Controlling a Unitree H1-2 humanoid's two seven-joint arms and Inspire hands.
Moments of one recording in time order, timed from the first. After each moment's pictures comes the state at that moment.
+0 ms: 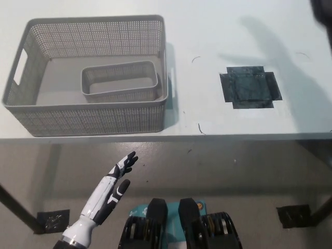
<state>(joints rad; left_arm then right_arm) -0.11 0.17 -0.12 0.18 0.14 -0.39 -0.14 -1.41 -0.26 0.06 0.77 -0.32 -0.11 0.18</state>
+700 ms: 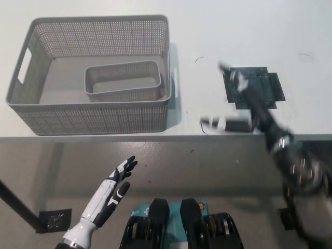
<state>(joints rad) -0.10 0.17 -0.12 0.22 0.14 -0.39 -0.14 -0.47 -0.15 0.12 0.19 -0.28 -0.07 0.18</state>
